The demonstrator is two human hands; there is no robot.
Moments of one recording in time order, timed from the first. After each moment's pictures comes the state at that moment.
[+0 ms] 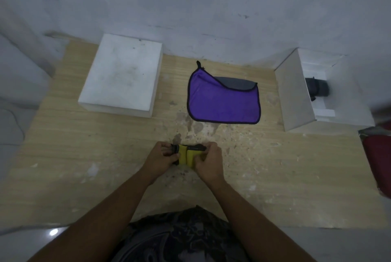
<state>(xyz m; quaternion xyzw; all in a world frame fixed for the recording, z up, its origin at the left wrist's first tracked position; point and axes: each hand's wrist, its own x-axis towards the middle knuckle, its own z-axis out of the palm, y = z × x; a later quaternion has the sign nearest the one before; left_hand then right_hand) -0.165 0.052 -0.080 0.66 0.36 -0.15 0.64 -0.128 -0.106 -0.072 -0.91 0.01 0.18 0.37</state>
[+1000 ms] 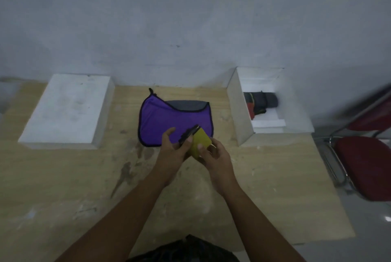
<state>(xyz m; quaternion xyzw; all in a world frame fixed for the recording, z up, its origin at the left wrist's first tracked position) -0.053 -0.123 0.026 0.54 0.27 -0.04 0.79 -0.041 -0.252 0.018 -0.62 0.12 0.17 0.76</state>
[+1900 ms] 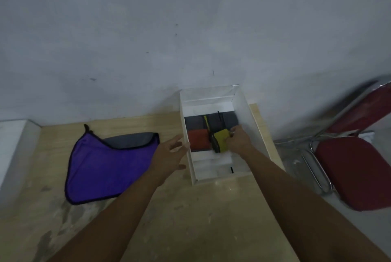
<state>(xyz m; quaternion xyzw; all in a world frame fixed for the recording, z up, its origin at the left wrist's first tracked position) 0.135 -0.259 0.012 0.67 0.24 -0.16 0.69 0.232 -0.474 -0.027 -0.89 0.15 0.20 0.38</state>
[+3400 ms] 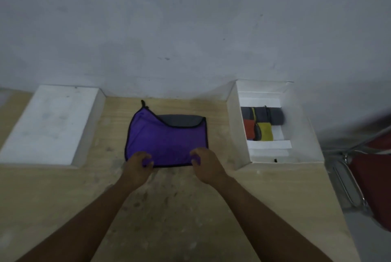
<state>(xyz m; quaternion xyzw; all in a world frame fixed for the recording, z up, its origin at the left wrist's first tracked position) 0.001 -0.056 -0.058 0.88 0.27 -0.09 0.38 0.079 -0.275 -0.053 -0.90 -0.19 0.22 0.32</state>
